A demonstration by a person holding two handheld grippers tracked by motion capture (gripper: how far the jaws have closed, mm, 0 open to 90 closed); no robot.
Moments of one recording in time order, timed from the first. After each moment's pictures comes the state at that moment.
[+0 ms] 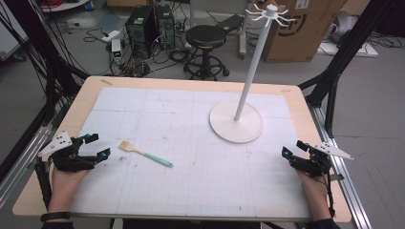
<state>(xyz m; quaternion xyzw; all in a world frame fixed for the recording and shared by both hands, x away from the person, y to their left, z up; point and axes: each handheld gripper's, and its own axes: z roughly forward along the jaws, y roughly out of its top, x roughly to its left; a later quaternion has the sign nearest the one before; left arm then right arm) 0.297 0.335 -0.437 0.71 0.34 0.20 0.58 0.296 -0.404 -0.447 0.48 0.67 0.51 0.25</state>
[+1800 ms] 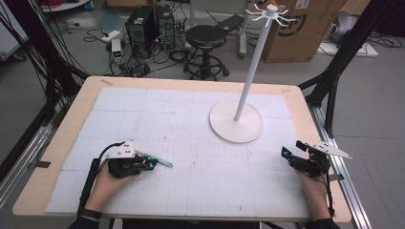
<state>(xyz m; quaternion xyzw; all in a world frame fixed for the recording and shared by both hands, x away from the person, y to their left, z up) 0.303 0.197 -0.448 0.84 0.19 0.07 0.51 0.298 -0.402 -0.447 0.48 0.67 0.50 0.25</state>
